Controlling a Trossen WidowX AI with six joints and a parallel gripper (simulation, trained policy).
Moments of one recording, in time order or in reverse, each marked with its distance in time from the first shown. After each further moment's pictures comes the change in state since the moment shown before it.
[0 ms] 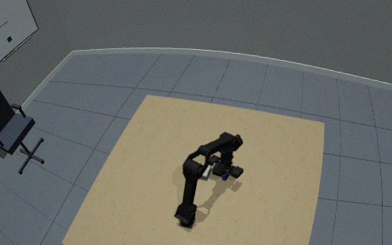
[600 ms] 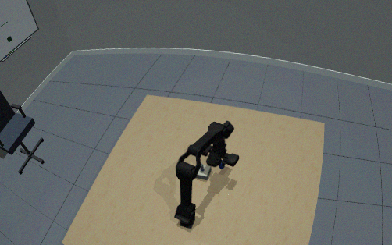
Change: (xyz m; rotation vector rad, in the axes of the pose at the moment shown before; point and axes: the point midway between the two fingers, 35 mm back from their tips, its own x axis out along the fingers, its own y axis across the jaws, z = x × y) arm -0.064 -0.032 -0.001 -0.088 0.162 0.033
